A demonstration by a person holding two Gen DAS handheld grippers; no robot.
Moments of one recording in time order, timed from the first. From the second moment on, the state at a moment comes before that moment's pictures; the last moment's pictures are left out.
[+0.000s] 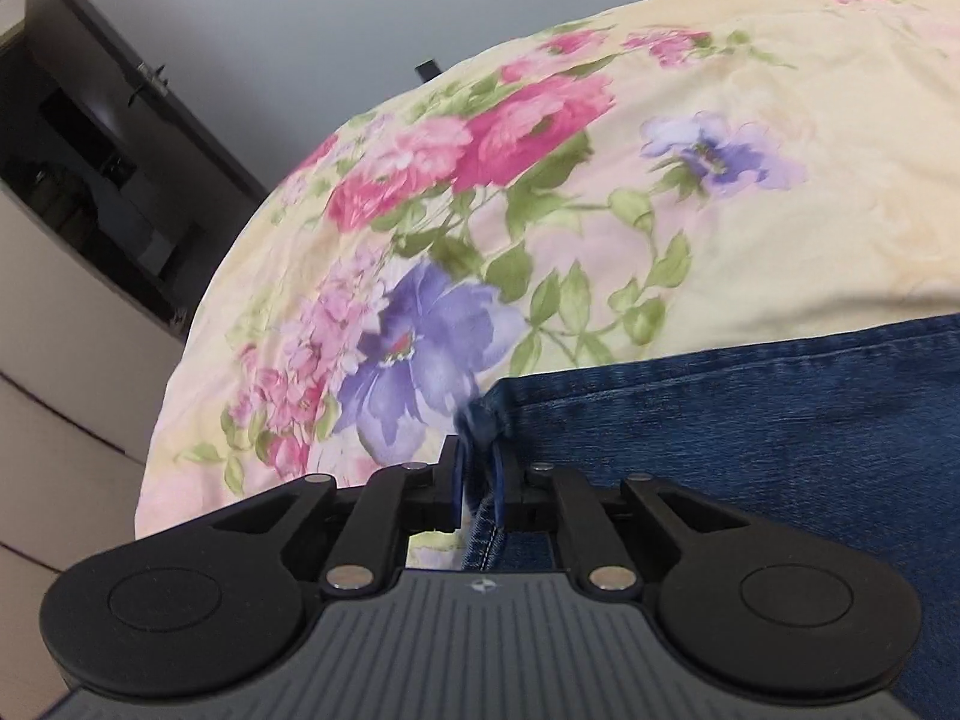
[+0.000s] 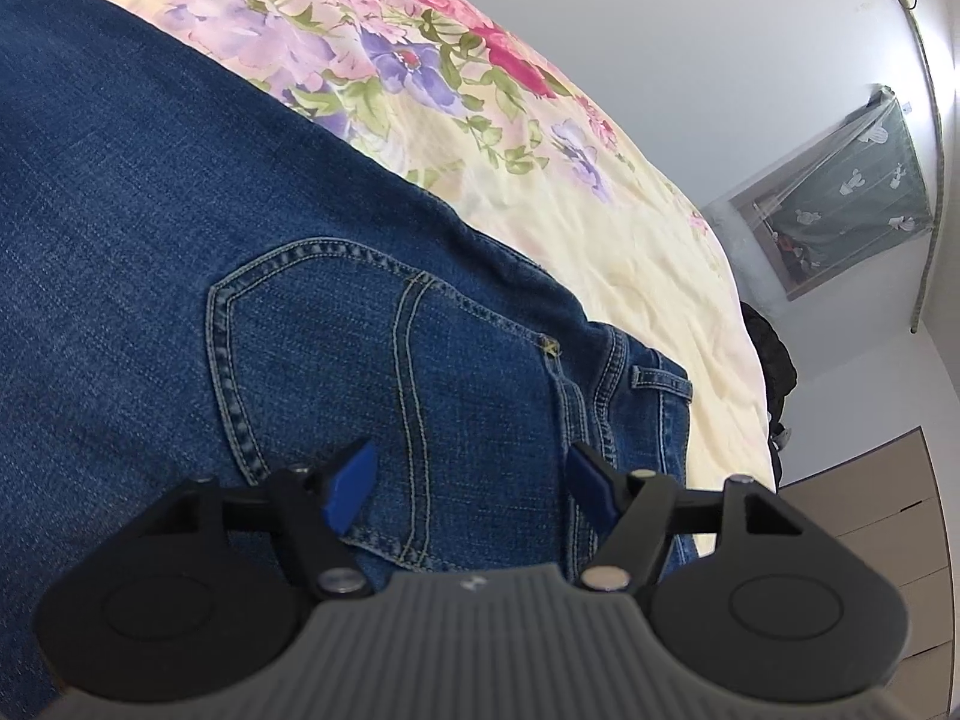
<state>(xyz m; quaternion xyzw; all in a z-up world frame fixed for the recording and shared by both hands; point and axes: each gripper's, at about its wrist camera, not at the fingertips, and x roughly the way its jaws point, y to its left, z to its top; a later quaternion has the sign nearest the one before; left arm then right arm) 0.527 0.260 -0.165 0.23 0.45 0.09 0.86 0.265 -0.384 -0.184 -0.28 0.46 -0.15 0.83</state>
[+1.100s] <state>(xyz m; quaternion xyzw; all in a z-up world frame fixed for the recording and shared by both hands) 0.394 0.365 -0.167 -0.32 0.48 0.13 0.81 0.122 -0.322 -0.155 0.08 0.47 -0.16 0.86</state>
